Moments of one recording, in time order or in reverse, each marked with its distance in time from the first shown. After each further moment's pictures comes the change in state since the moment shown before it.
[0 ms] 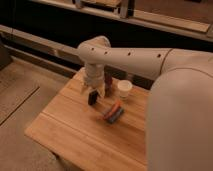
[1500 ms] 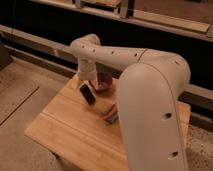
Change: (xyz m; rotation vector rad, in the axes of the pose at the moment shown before) arm -0.058 0.057 0.010 0.013 -0.074 -0.259
